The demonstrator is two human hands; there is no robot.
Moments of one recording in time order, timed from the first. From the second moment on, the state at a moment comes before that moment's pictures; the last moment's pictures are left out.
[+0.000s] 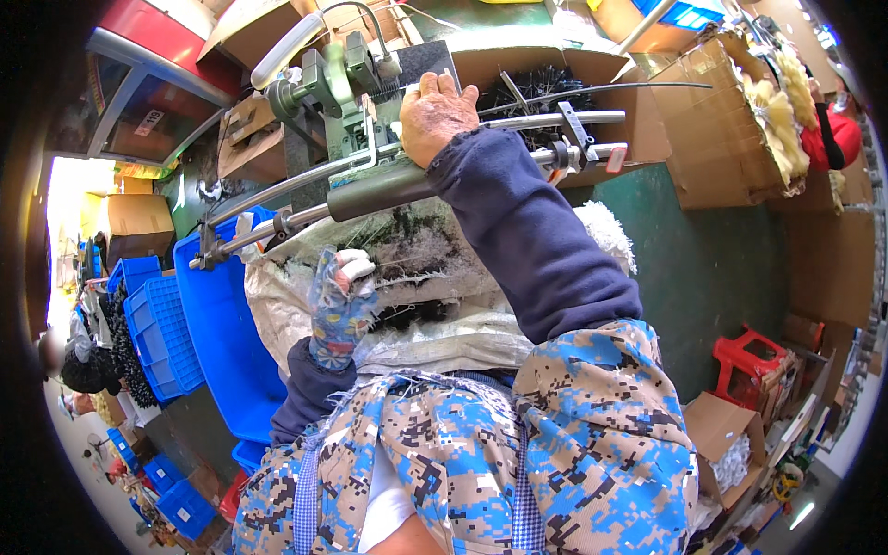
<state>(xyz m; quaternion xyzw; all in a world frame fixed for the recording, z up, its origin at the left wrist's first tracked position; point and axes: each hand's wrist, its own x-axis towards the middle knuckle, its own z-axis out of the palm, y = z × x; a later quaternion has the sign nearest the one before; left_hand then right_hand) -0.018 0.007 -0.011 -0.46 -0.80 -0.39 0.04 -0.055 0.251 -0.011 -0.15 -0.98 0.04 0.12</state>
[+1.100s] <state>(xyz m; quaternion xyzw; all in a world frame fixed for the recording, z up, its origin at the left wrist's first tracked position) -0.011 -0.008 -0.010 -0.46 -0.80 -0.39 0.04 -0.080 0.203 -0.008 -0.13 -0.98 0.08 0.10</state>
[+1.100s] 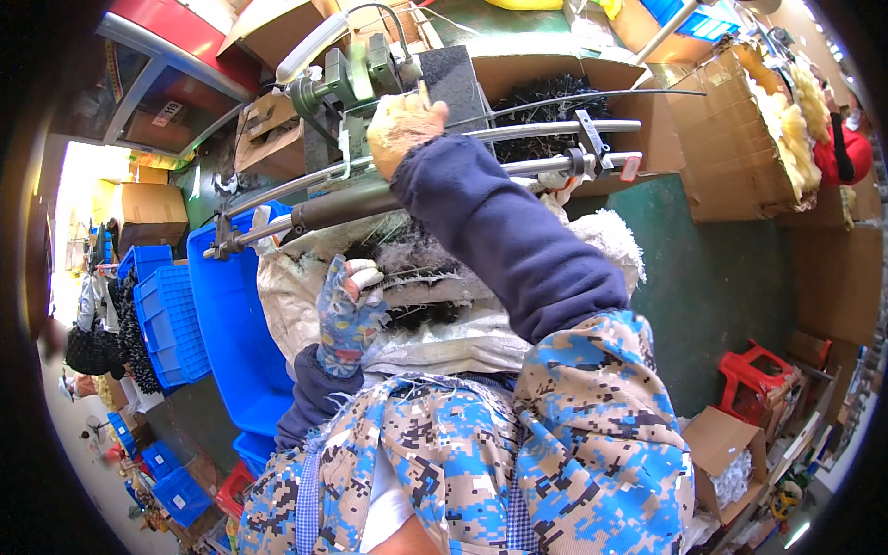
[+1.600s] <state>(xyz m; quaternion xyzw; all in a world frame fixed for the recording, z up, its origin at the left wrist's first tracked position) -0.021 -0.011 -0.010 -0.40 -0.82 -0.42 0.03 -0.089 0.310 -0.014 -0.16 -0.99 0.00 -0.05</state>
